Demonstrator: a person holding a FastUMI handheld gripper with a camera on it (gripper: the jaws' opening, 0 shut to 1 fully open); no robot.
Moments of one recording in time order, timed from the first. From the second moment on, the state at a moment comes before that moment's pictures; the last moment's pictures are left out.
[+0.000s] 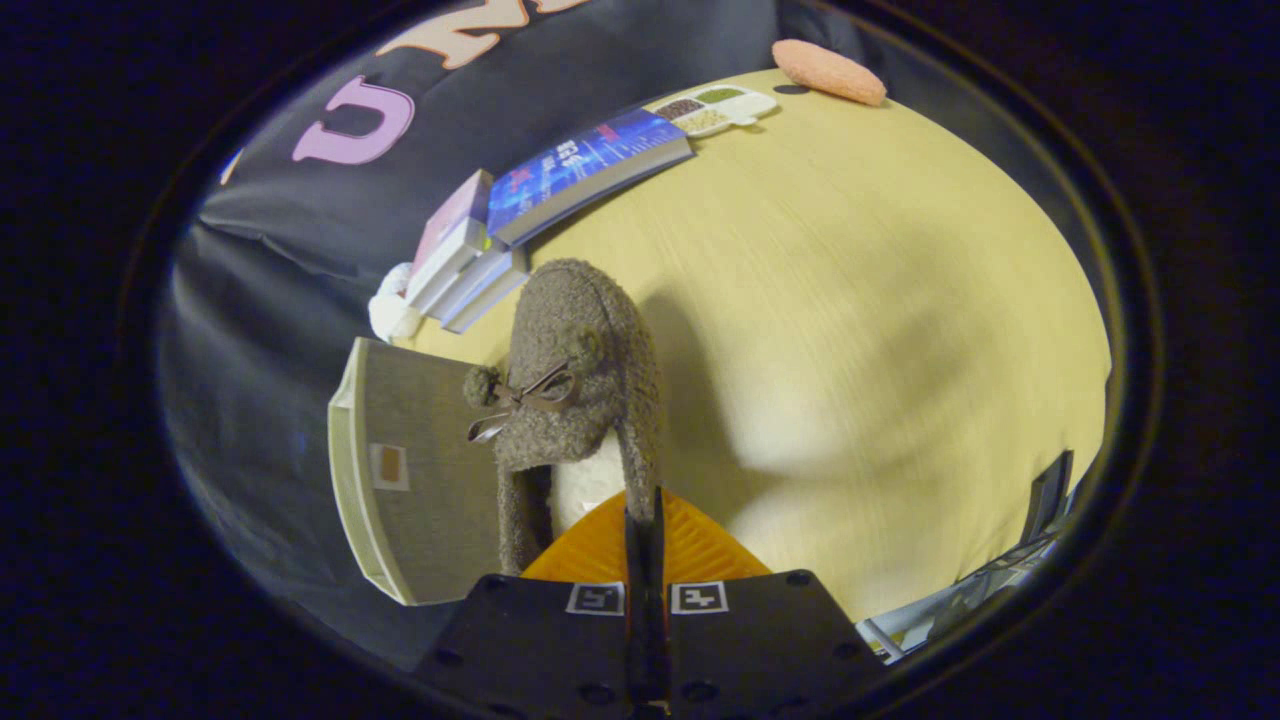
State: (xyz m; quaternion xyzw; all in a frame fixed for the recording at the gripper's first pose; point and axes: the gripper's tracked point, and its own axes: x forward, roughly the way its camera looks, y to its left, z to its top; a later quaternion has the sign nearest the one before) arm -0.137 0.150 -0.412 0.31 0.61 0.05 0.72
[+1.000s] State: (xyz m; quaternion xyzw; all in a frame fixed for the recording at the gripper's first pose) arm -0.116 0.328 -0.268 0.34 0.58 0.19 0.72
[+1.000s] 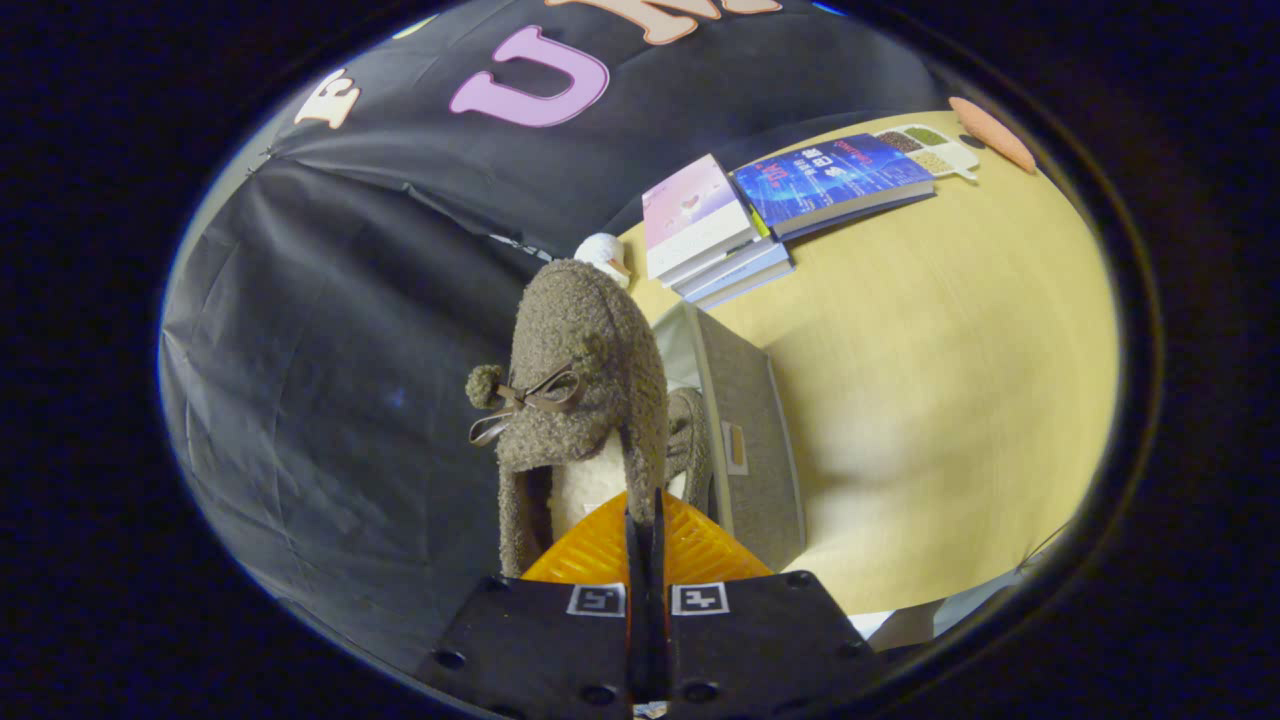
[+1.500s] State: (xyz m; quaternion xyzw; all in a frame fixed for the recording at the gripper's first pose) arm -0.130 0.351 -0.320 0.24 0.60 0.15 0.75
